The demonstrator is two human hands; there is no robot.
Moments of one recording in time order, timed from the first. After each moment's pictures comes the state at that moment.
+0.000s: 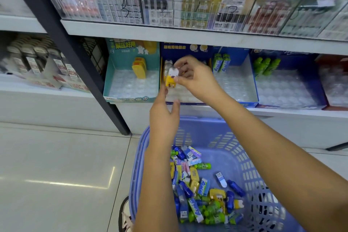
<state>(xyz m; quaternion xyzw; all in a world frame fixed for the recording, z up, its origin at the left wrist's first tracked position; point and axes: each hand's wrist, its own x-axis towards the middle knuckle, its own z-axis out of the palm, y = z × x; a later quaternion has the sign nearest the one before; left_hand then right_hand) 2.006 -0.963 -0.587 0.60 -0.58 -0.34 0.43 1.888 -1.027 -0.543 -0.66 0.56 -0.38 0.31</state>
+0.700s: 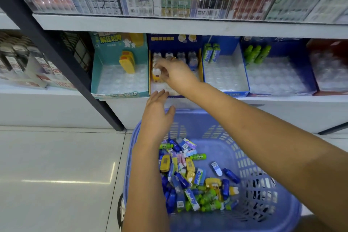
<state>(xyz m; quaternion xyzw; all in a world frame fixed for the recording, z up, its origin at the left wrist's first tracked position) 2.013 -0.965 -0.592 0.60 -0.71 -0.28 0.24 1.903 -1.050 -0.560 -0.79 0.57 -0.18 0.12</state>
